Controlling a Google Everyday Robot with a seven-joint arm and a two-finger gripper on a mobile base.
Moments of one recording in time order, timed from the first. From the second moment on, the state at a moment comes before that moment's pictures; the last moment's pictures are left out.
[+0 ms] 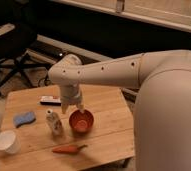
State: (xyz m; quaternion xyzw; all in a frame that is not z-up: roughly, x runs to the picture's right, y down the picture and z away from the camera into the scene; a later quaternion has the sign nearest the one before) arm -0.107 0.100 0.704 -0.26 0.23 0.64 0.68
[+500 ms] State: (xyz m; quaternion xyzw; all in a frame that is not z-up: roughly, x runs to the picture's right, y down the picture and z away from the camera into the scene) arm -0.097 0.115 0.707 -0.28 0.22 0.65 0.67
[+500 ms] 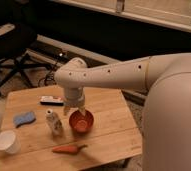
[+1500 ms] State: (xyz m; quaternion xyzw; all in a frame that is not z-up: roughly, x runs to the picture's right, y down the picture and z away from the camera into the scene) arm -0.076 0.204 0.725 -0.31 0.26 0.64 0.65
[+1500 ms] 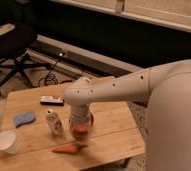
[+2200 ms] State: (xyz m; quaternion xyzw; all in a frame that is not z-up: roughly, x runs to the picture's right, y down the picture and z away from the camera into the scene) arm -0.077 0.237 0.753 -0.33 0.28 0.63 0.64
